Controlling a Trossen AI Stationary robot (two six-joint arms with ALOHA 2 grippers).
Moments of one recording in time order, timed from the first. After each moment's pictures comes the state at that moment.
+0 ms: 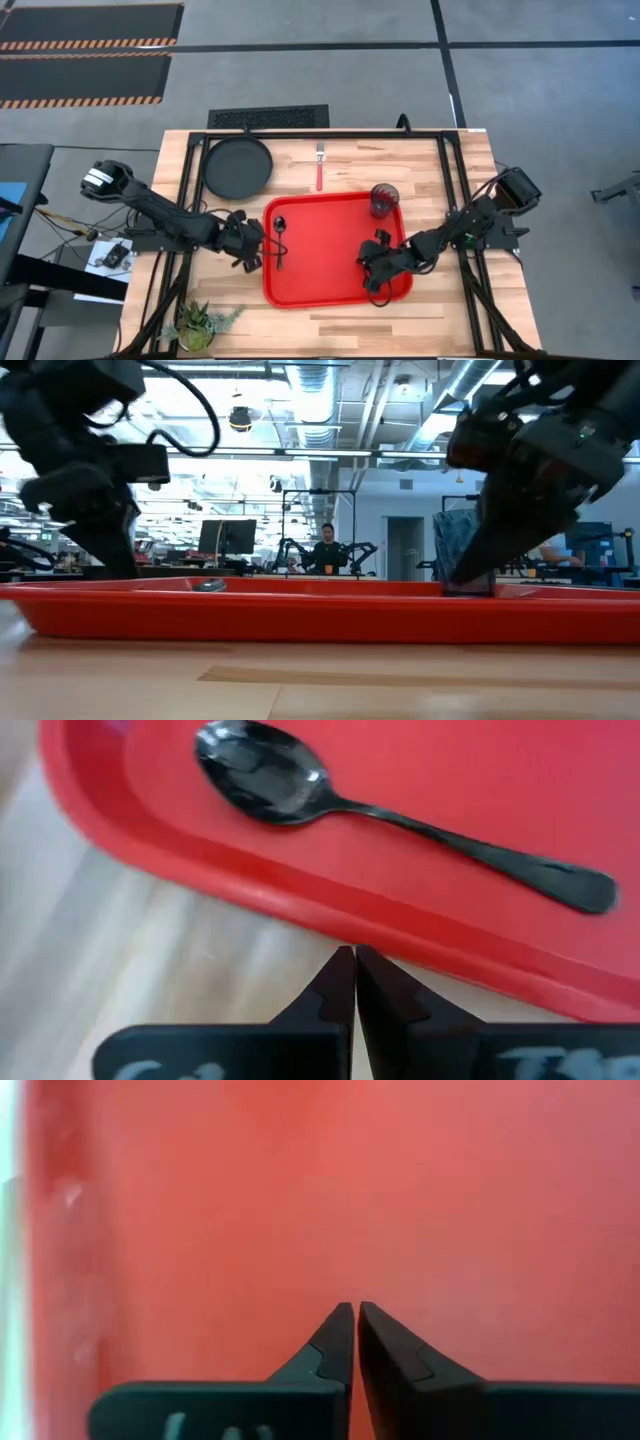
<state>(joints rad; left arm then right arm) -0.36 1.31 0.52 -0.39 -0.36 -0.70 0.47 1.64 0.71 0.02 0.39 0.69</state>
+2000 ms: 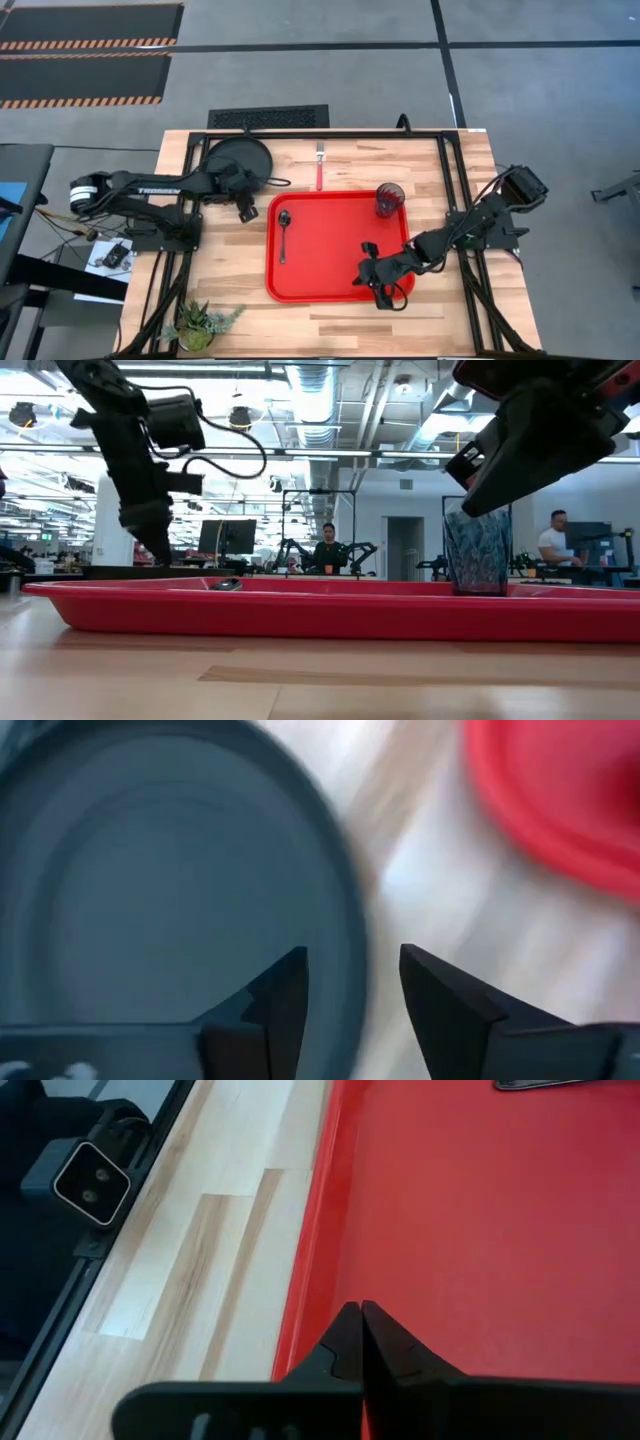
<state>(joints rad) 0.31 1.19 0.56 -0.54 -0.31 -0.06 0.49 1.58 0.76 0.12 0.13 0.33</state>
